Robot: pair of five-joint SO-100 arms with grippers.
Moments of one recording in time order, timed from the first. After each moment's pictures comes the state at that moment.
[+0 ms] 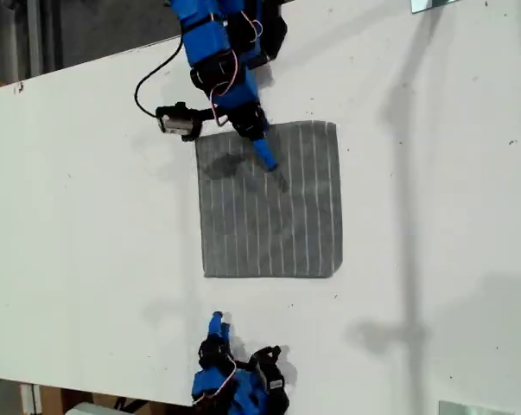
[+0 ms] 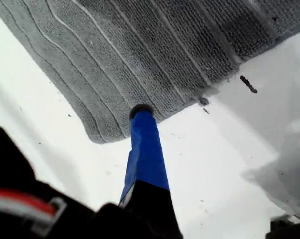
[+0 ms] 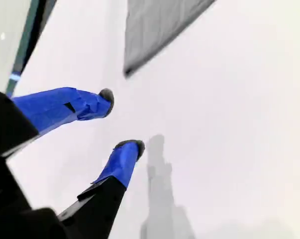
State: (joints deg) arm 0 -27.0 198.3 178.9 72.5 -77.5; arm 1 -8.4 119.8 128.8 68.0 80.7
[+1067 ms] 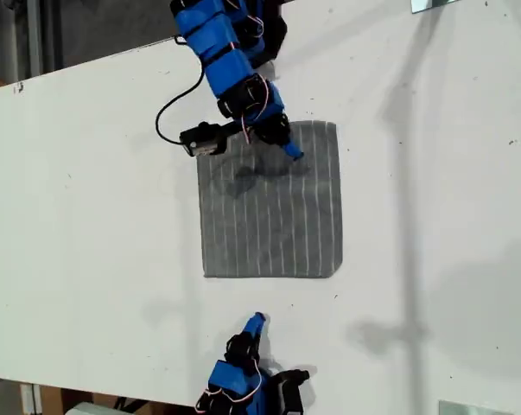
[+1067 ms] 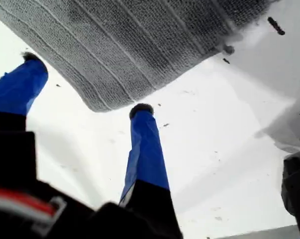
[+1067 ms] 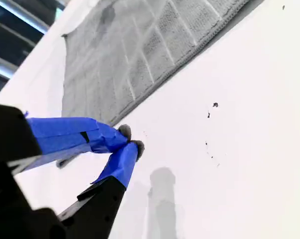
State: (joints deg) arm 0 -1.7 198.3 177.9 70.2 -89.7; arm 1 -22.1 102.5 111.0 81.7 92.9
